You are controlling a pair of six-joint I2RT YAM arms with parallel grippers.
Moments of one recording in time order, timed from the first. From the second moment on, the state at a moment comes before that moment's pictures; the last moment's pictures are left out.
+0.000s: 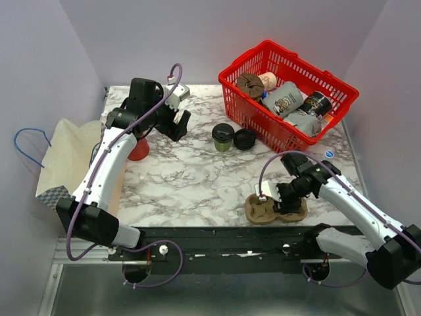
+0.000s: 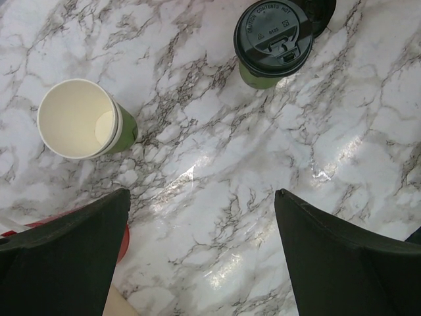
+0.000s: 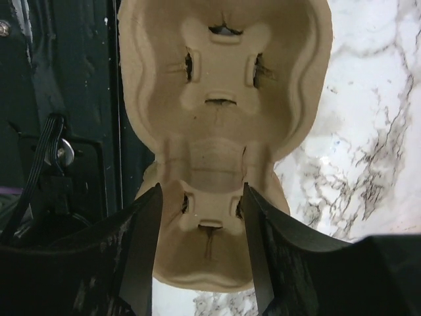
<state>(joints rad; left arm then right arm) -0.27 1.41 1.53 -0.82 0.36 0.32 0.47 1.06 0.82 -1.16 -0.42 -1.19</state>
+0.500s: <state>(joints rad) -0.27 1.41 1.51 -0.82 0.36 0.32 0.55 1.07 0.78 -1.04 -0.39 -1.08</state>
